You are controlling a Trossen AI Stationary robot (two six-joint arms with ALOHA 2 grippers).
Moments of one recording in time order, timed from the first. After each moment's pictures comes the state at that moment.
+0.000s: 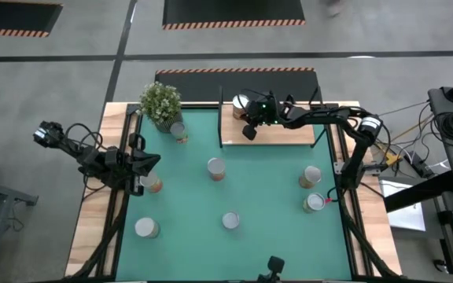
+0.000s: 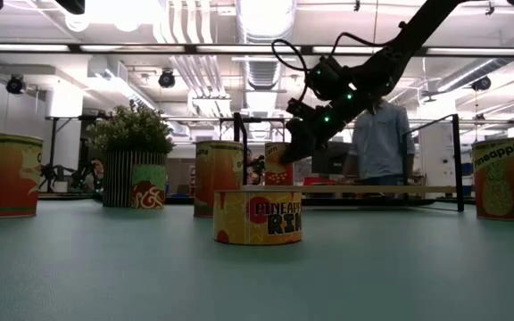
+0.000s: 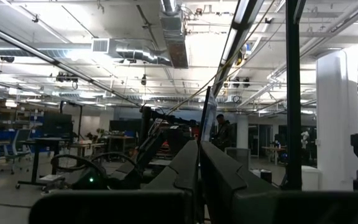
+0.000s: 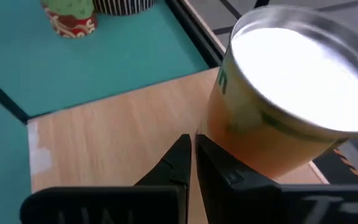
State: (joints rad) left arm -0.51 0.53 0.30 0.78 -0.57 0.24; right arm -0.58 1.78 1.05 0.16 -0.13 -0.18
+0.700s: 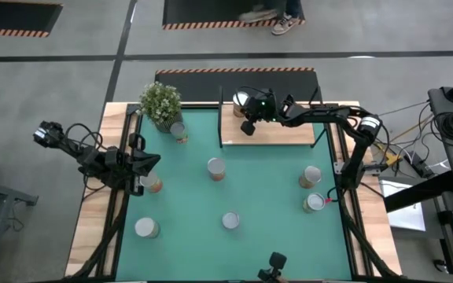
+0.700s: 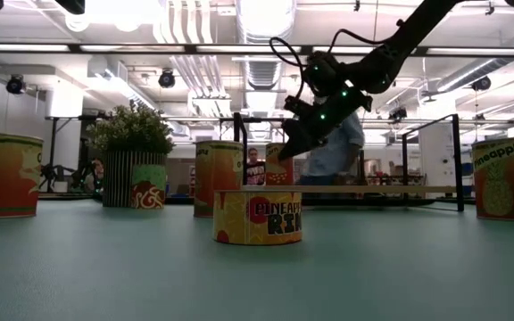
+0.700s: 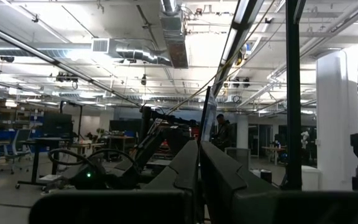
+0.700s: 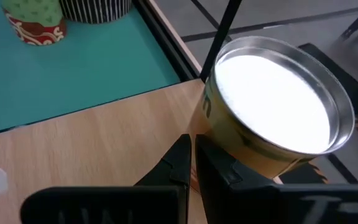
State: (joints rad) left arm -0.51 0.53 0.30 0.78 -0.57 0.24; right arm -0.58 1.79 1.09 0.16 -0.03 -0.22
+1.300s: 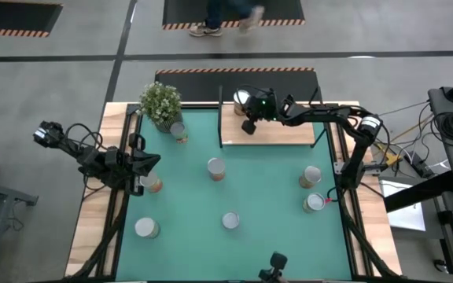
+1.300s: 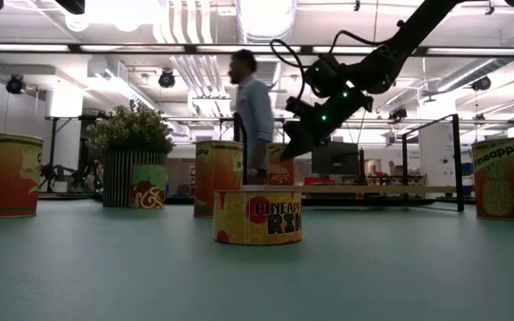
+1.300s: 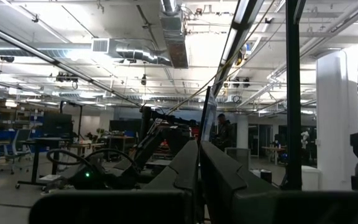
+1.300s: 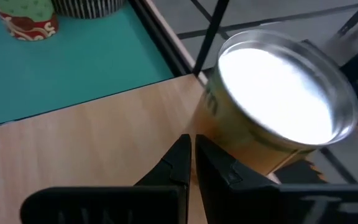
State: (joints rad) left arm -0.51 0.53 0.30 0.78 -0.57 0.24; right arm -0.59 1.78 1.09 0.15 -0.03 -0.22
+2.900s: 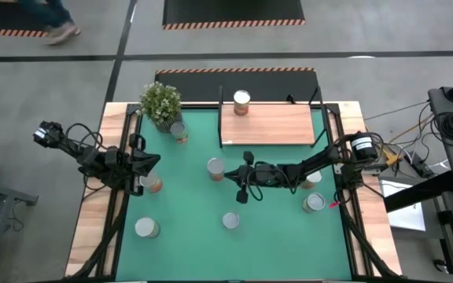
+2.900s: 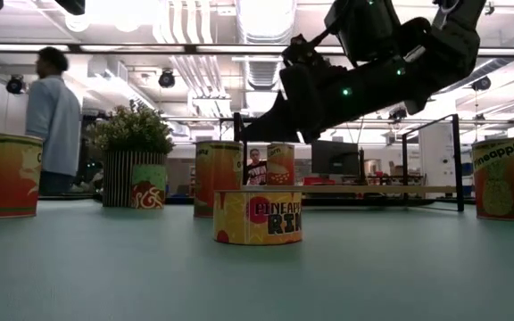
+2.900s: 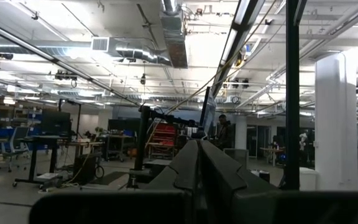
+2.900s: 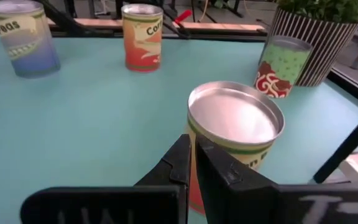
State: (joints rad) left arm -0.51 0.53 0.30 0.78 -0.57 0.23; right arm 0.10 1.83 0.78 0.79 0.26 0.00
